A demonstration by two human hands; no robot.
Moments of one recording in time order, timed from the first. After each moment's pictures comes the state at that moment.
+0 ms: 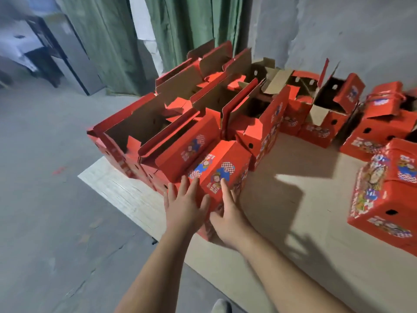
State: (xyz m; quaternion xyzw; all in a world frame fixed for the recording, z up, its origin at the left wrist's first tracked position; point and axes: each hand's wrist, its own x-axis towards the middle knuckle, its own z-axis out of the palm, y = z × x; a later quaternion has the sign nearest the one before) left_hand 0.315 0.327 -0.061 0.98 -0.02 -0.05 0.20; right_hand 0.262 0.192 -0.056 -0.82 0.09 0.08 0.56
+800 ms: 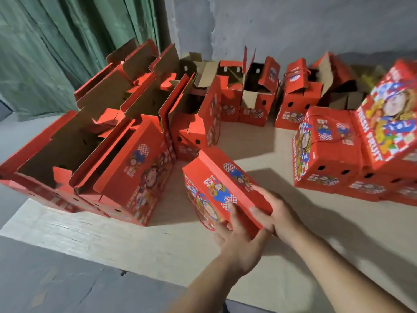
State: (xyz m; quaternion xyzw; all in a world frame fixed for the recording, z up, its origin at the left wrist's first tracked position) left_hand 0.195 0.195 -0.052 0.81 -0.12 -0.39 0.42; right_hand 0.169 0.031 -0.066 -0.83 0.25 -0.03 0.50
